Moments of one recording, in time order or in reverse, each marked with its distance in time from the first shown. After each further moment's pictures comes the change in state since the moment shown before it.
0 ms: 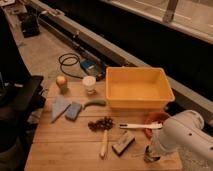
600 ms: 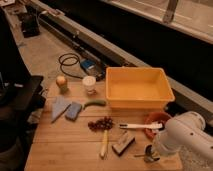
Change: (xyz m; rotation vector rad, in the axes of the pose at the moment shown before) arm 0.018 0.003 0.009 -0.015 0.002 0.039
